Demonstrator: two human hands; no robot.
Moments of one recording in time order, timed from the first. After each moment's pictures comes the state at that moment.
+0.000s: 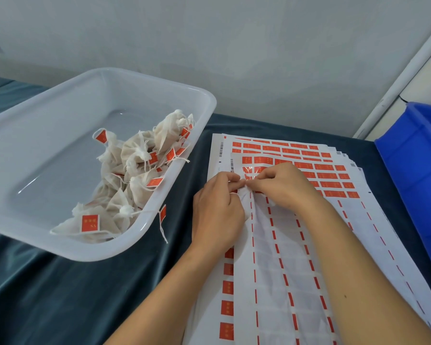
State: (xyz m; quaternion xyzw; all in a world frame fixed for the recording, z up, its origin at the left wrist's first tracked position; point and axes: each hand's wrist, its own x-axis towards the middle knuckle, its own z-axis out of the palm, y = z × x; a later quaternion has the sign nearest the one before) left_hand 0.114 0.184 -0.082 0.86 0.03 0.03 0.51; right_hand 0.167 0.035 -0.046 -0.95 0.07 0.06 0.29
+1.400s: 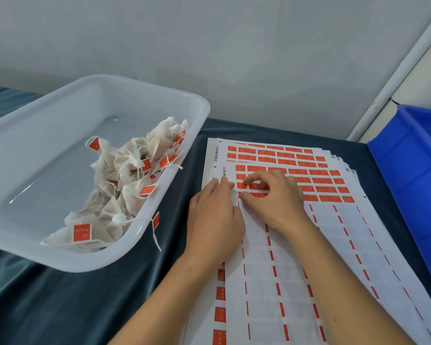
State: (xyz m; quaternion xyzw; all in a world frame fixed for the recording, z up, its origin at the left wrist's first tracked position) left_hand 0.109 0.182 -0.078 0.94 0.00 0.04 0.34; right_hand 0.143 0.041 -0.068 -0.96 0.07 -0.06 0.27
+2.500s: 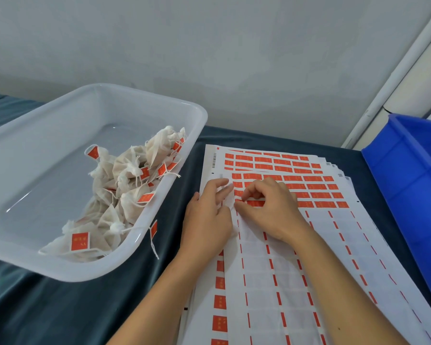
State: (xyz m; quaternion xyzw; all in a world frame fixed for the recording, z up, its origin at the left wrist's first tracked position) left_hand 0.119 0.195 -0.081 0.84 0.00 -0.01 0.55; right_hand 0.142 0.036 -0.067 -0.95 0.00 -0.05 0.30
